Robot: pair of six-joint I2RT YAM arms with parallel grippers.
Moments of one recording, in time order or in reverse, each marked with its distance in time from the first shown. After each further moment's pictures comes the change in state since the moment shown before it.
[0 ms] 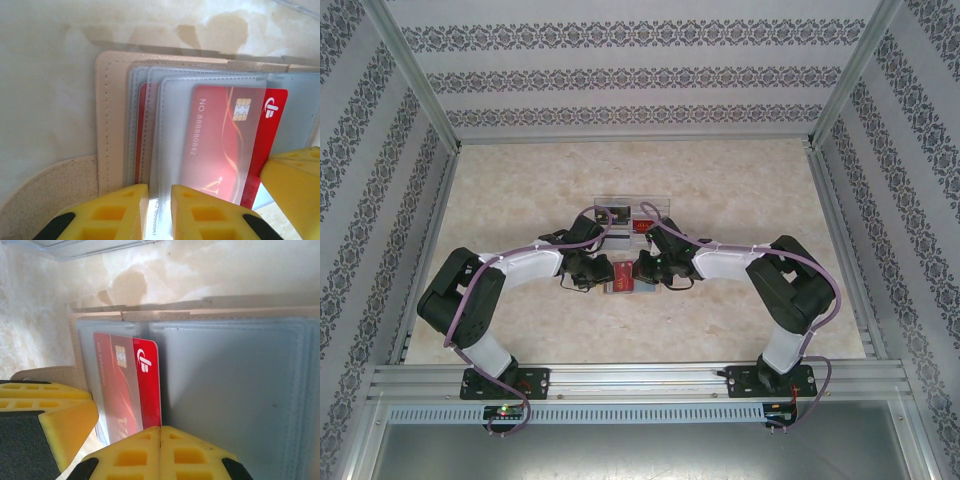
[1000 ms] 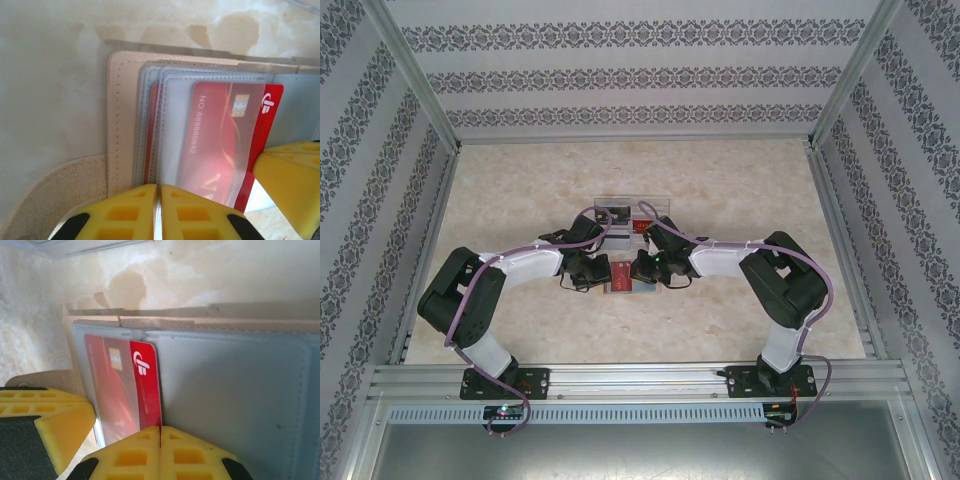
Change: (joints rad) left arm 0.000 0.004 0.002 -0.012 -0.008 0.000; right arm -0.007 0.049 0.026 0.009 -0.040 -0.002
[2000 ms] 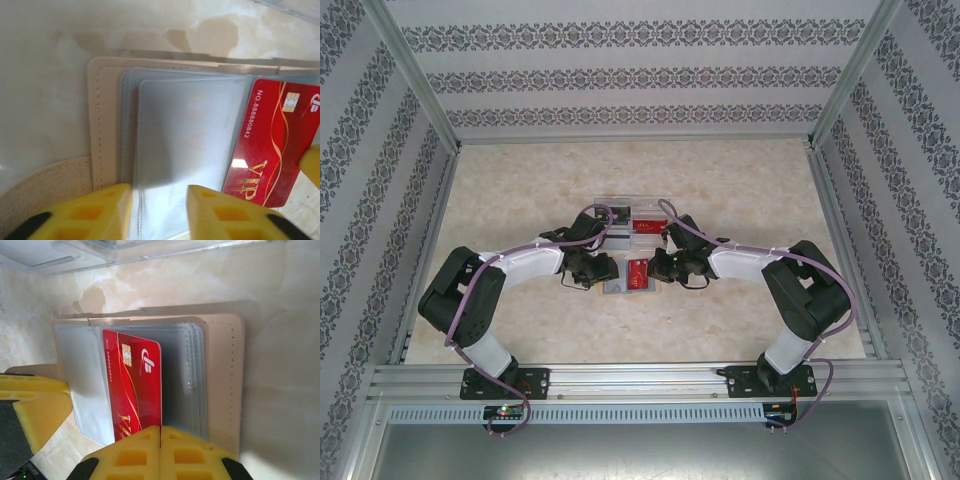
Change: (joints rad) left arm 0.000 0.003 0.027 -0.015 0.012 0.004; right arm -0.087 -0.131 -0.100 -0.045 0.001 -0.078
